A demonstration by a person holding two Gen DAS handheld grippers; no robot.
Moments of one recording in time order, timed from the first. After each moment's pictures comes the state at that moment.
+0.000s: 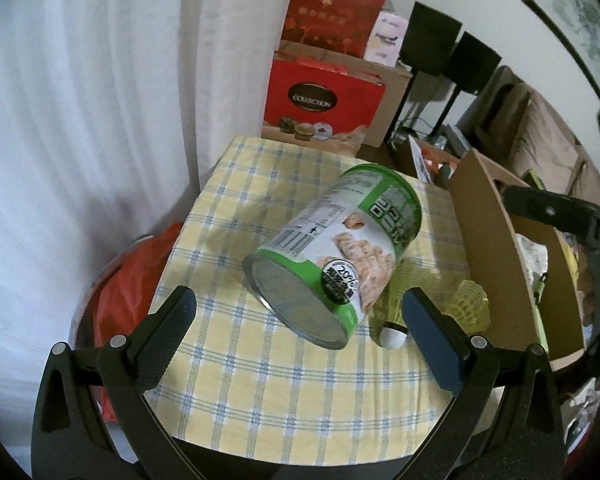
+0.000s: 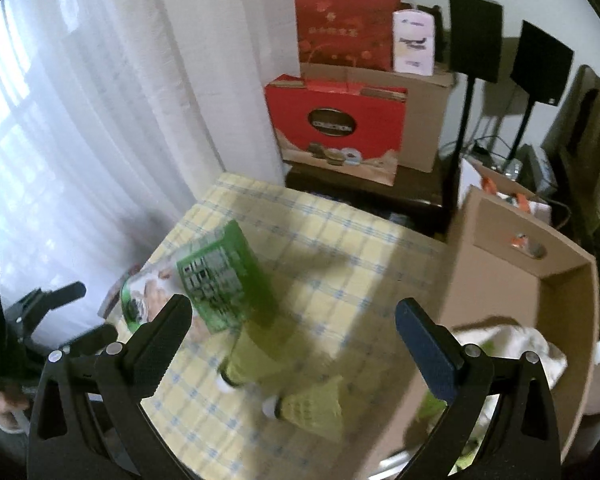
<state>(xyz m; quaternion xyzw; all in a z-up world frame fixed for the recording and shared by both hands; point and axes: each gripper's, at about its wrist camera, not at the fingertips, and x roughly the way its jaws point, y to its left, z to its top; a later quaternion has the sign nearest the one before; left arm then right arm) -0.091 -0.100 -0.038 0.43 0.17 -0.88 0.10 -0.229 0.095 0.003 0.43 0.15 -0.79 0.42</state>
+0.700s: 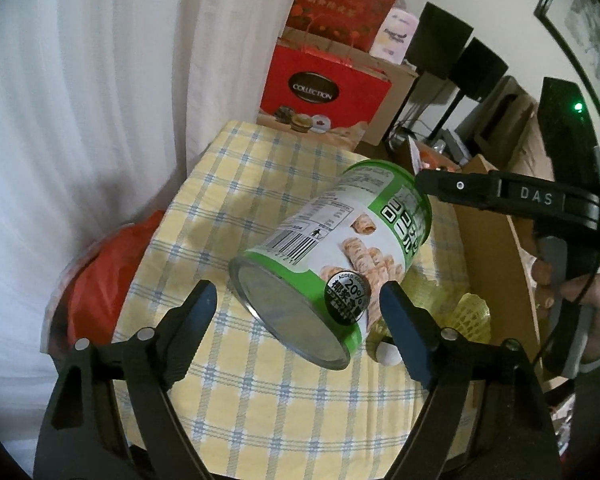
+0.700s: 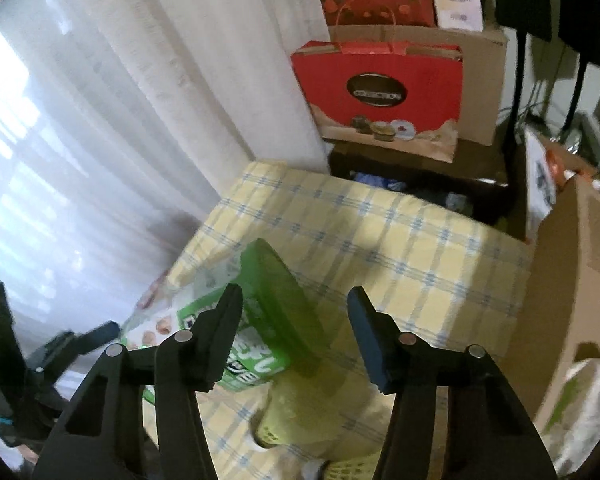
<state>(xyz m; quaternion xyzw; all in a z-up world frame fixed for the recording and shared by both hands) -0.106 -0.109 -0.060 0.43 0.21 -0.87 0.08 -0.269 0.046 -0.048 0.49 0.08 -0.73 0.47</state>
